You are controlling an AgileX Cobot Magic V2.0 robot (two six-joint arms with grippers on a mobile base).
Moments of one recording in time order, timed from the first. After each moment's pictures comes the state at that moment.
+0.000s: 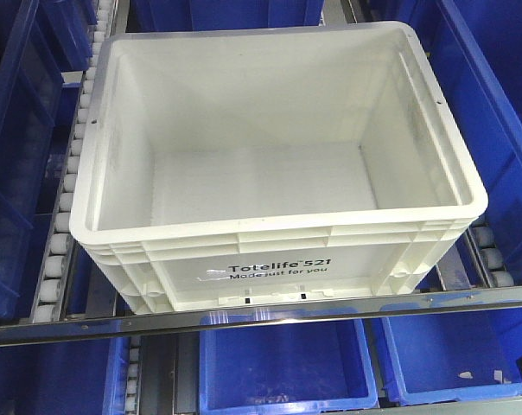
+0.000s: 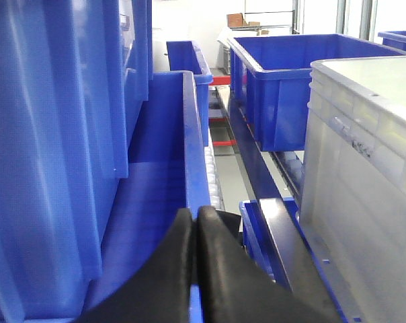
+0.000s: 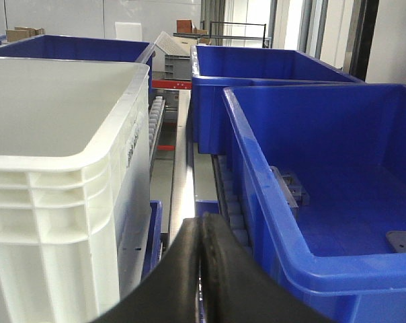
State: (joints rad) left arm 0.05 -0.01 0.03 0.05 0.03 -0.04; right arm 0.02 -0.01 0.03 -0.09 0.02 0.03
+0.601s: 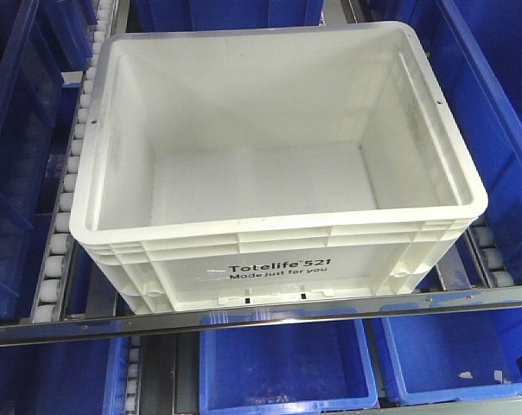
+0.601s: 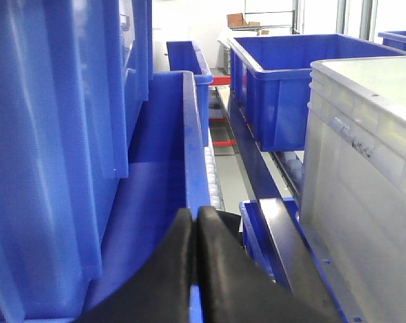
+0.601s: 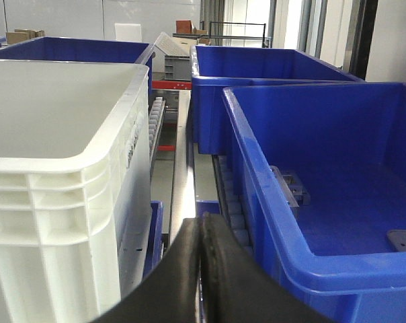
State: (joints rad) left arm 0.05 -0.01 0.03 0.05 0.03 -0.04; right arm 0.02 -0.01 0.03 -0.09 0.01 0.04
